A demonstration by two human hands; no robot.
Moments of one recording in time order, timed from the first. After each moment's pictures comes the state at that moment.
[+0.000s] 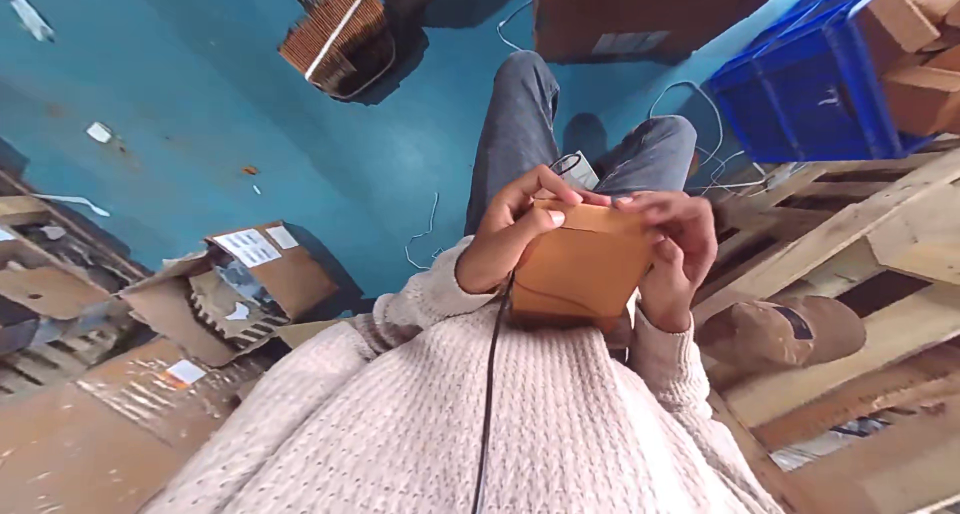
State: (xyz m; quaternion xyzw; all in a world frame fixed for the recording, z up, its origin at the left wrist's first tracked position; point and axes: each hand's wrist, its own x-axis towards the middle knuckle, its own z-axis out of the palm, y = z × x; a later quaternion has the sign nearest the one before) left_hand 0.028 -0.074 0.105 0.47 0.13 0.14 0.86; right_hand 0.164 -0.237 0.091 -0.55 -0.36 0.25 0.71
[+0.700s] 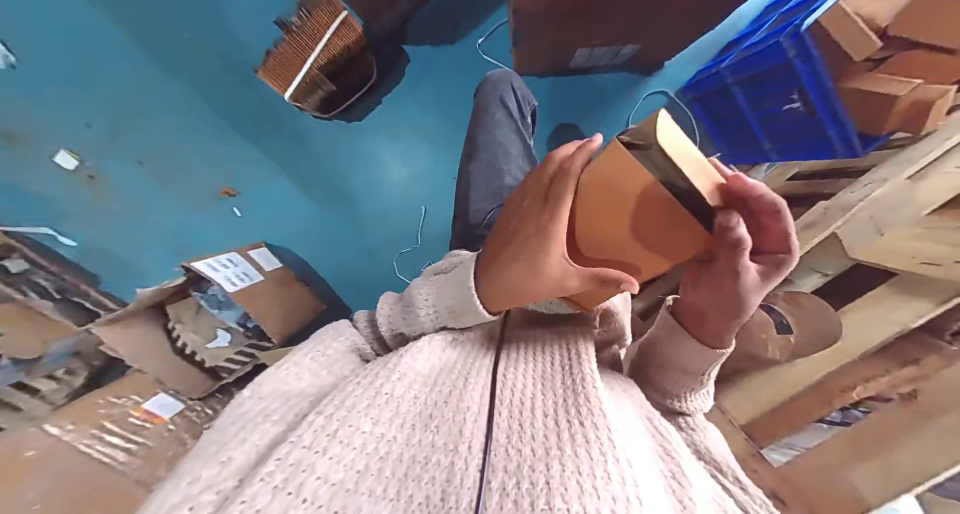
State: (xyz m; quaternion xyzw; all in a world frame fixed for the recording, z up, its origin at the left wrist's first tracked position) left_hand 0.072 -0.083 0.126 0.85 0.14 0.12 0.50; right_hand 0.212 -0.262 0.117 -0.62 -0.28 0.16 0.72
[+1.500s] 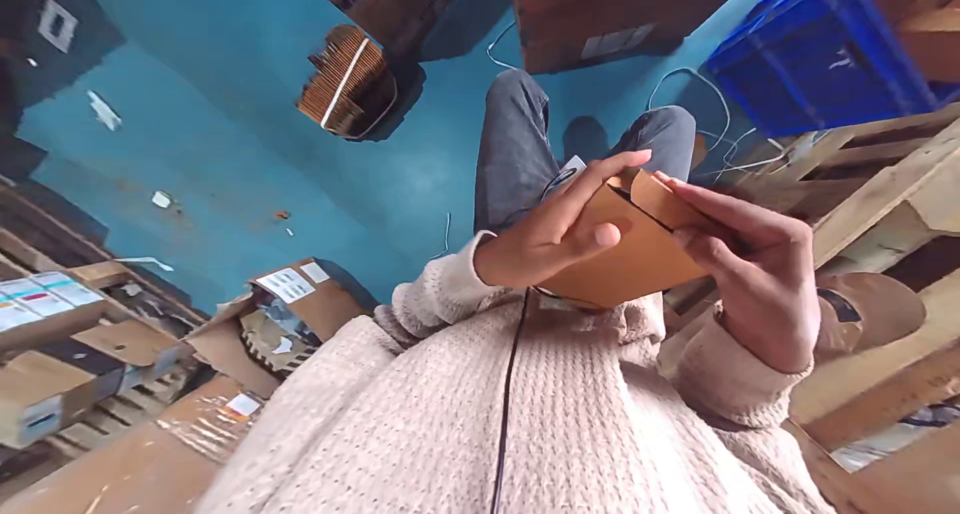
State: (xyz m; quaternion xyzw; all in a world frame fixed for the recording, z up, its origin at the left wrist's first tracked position) left_hand 0.070 -0.064 0.118 0.67 -0.03 0.04 0.74; right_hand 0.196 -0.270 0.151 -0.65 -0.32 0.33 0.60
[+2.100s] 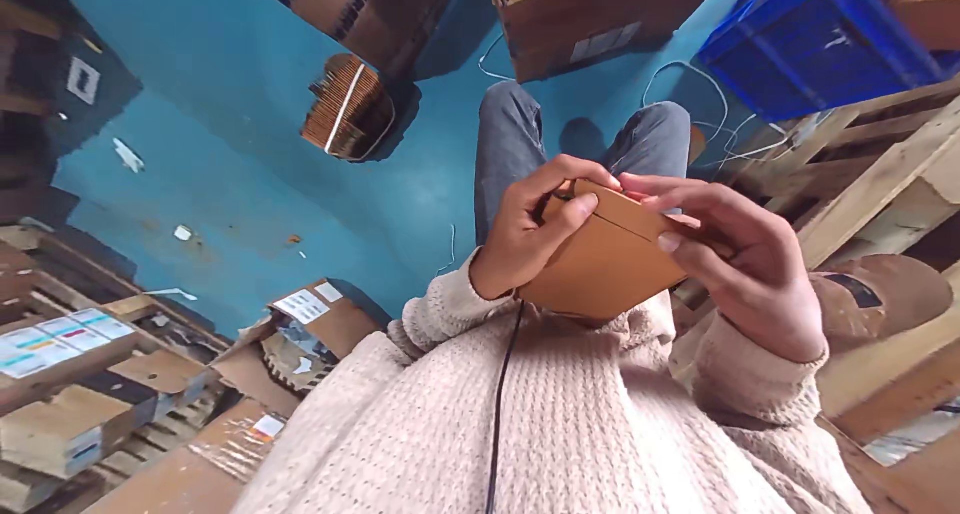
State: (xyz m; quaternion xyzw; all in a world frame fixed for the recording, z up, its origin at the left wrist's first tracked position) left_hand 0.071 -0.062 0.126 0.69 0.05 0.16 0.71; right_hand 0.200 -0.259 0.155 -0.61 -0.40 0.36 0.59
